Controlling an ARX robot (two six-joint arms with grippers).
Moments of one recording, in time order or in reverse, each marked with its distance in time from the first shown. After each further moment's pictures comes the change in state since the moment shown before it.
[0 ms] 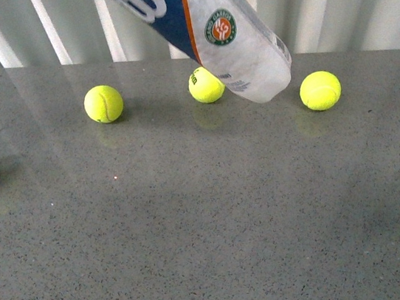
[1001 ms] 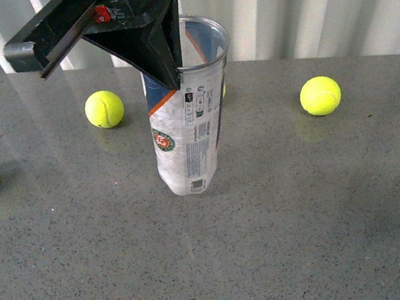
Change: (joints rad) left arm -0.193 0.362 0.490 -0.747 -0.465 1.211; right arm 0.000 0.000 0.000 0.000 0.000 0.000
